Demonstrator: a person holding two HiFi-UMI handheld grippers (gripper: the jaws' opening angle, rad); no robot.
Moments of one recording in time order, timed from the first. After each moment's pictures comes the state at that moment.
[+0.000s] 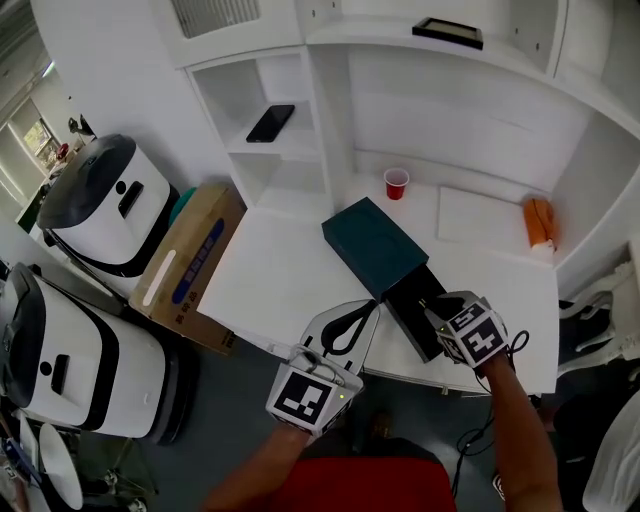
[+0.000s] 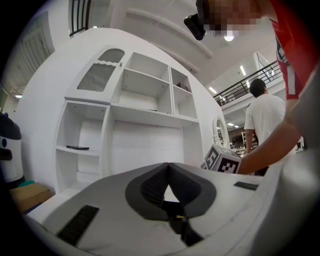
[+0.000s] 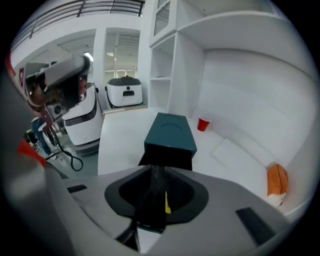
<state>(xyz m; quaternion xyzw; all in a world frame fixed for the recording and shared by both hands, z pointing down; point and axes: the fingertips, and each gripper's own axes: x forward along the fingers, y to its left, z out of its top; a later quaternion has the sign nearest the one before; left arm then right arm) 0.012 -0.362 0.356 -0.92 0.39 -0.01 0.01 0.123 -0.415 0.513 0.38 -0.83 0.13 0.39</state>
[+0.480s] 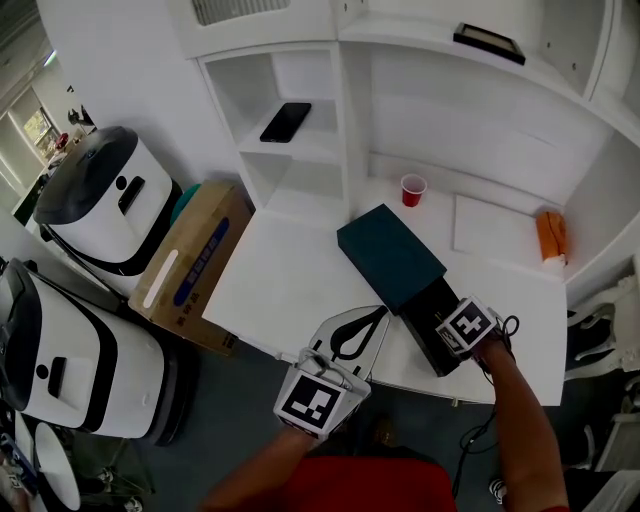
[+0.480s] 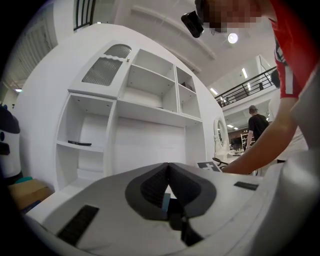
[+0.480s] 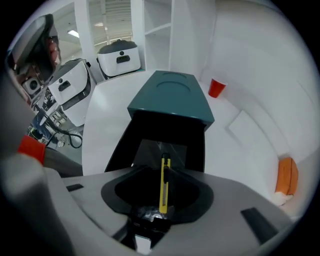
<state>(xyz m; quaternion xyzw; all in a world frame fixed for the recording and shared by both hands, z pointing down) -0.012 -0.389 0.364 -0.92 0.38 -0.01 -0.02 0.134 -0.438 0.597 0.33 -0.75 0.21 0.54</state>
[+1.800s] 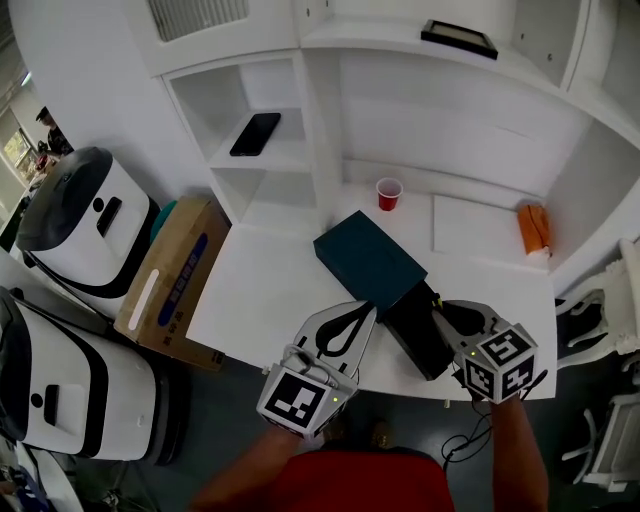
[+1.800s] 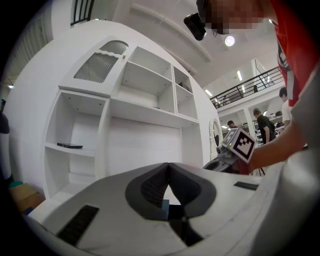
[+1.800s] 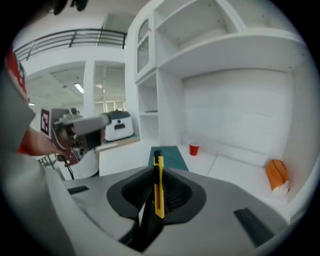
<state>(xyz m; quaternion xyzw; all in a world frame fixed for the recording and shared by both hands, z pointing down) 0.001 -0.410 0.352 -0.94 0.35 -0.01 -0.01 0.114 -0.427 0.432 0.45 -0.86 0.14 0.21</state>
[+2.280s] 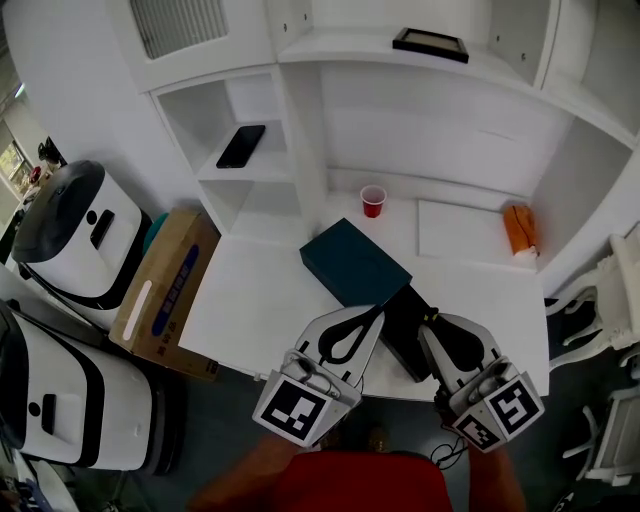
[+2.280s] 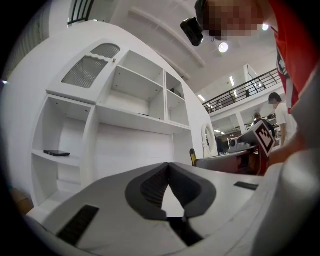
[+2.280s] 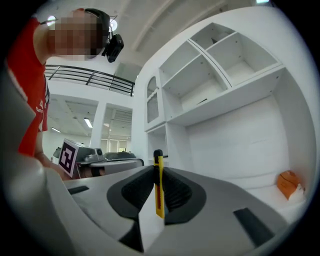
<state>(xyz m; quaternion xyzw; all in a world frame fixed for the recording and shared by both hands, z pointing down) 0.035 -0.389 0.322 -0.95 0.31 0.01 0.01 0.097 -0.374 0.321 0.47 -0.88 0.03 -0.03</state>
